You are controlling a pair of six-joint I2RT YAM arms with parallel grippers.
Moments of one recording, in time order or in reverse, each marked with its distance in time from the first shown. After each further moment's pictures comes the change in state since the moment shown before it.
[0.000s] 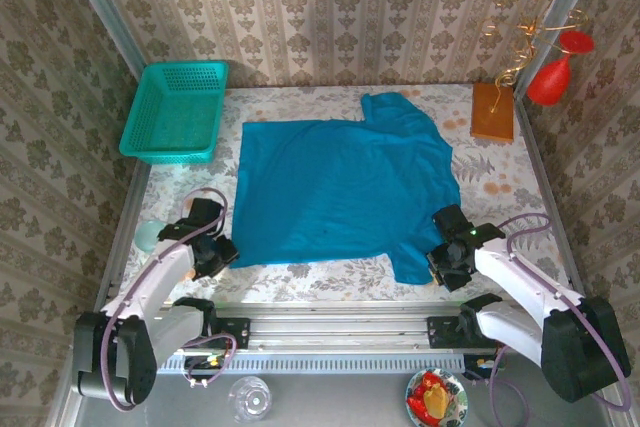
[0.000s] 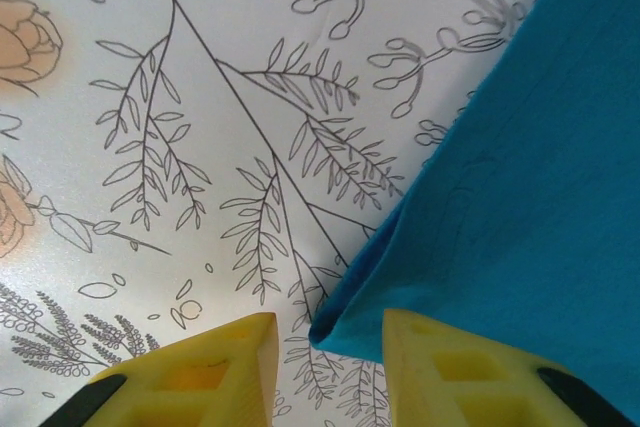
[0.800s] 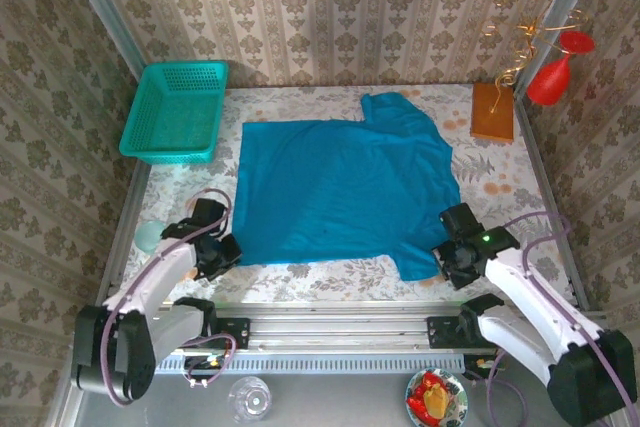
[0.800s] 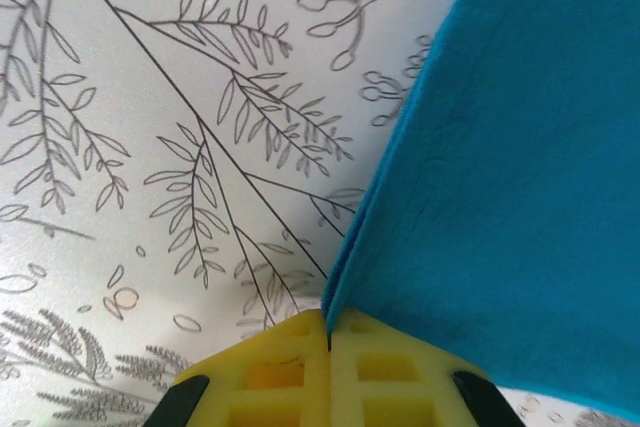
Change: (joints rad) left arm -0.023 -0.018 -0.002 0.008 0.070 0.014; right arm 0.000 -0.183 0.064 -0.130 0.074 0.004
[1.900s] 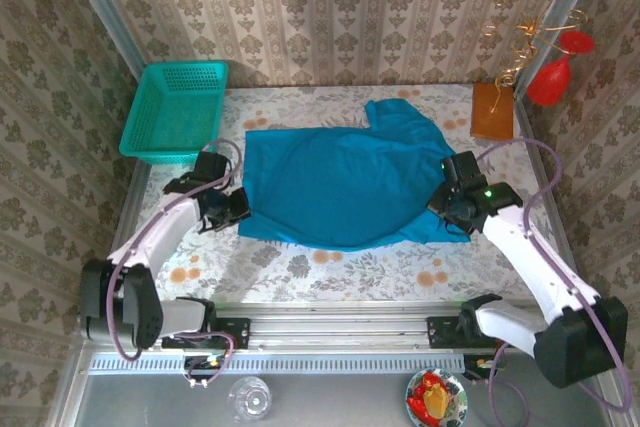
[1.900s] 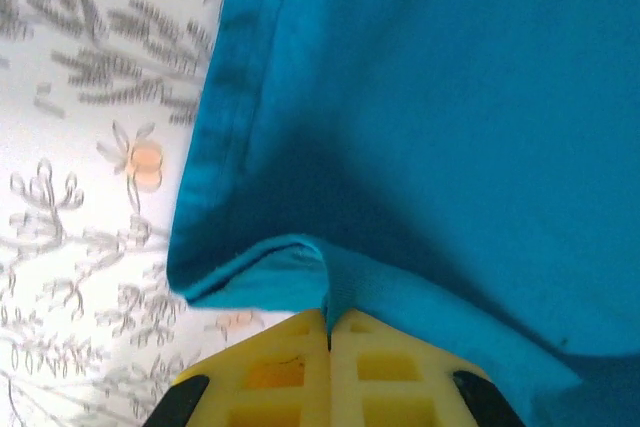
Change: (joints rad) left arm 0.003 0.318 0.378 0.073 0.098 0.213; right arm -0.067 0.290 0.382 0.155 0.120 -0.633
